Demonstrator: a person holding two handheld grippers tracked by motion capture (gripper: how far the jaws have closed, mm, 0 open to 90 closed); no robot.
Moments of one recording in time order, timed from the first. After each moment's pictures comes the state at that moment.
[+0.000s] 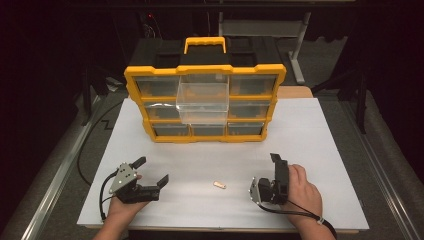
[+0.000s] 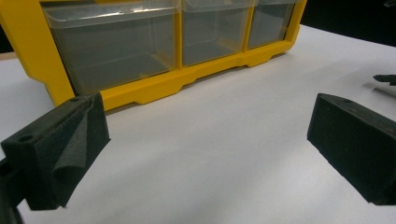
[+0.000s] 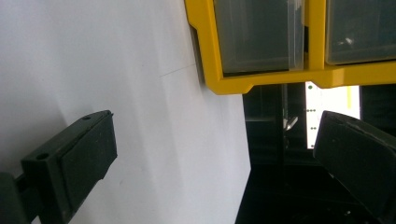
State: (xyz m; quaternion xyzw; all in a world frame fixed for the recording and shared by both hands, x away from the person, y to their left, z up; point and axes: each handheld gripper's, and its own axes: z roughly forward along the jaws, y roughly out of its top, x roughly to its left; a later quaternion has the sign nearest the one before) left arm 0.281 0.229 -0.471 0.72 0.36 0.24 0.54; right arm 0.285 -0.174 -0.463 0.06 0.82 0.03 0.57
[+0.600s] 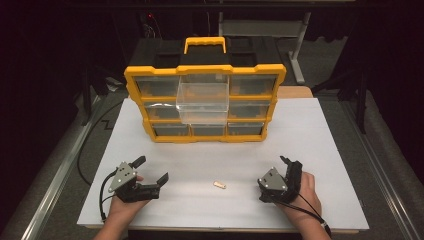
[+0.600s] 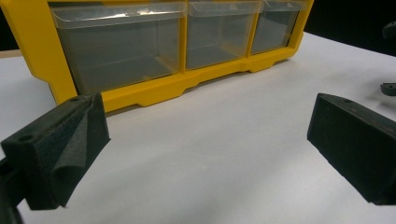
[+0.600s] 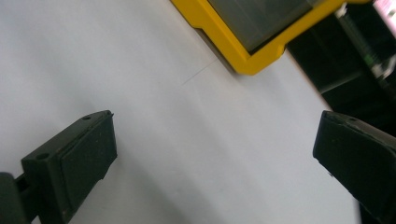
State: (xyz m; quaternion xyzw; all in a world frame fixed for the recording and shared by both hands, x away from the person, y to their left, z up) left arm 0.284 0.229 -0.470 0.71 0.37 0.23 0.55; right arm 0.291 -0.200 -0.461 0.27 0.82 0.23 0.44
